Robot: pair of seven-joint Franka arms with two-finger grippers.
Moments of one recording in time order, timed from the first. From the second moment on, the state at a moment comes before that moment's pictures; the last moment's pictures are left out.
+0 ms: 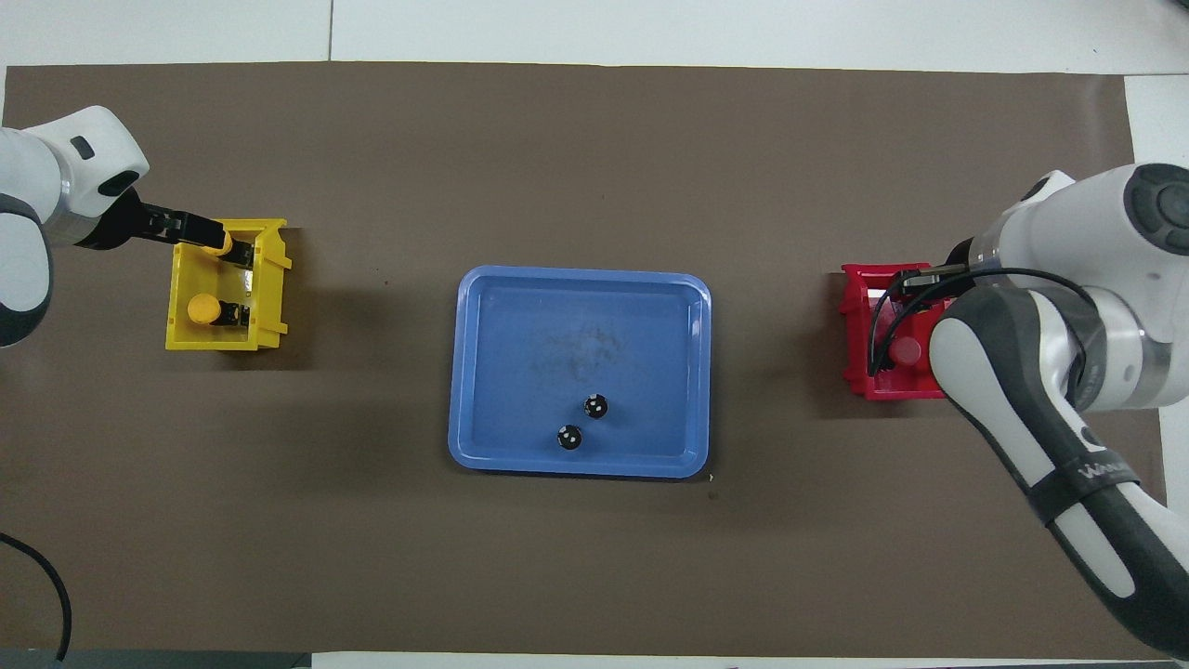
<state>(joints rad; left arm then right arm) -0.02 0.21 0.00 -1.82 -0.04 2.14 0.23 -0.02 0.12 0.04 -1.94 -0.02 2.07 -0.01</state>
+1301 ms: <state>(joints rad) -0.02 0.30 0.00 -1.87 -0.05 2.29 0.04 0.57 0.46 0.06 -1.66 -0.09 2.16 0.83</state>
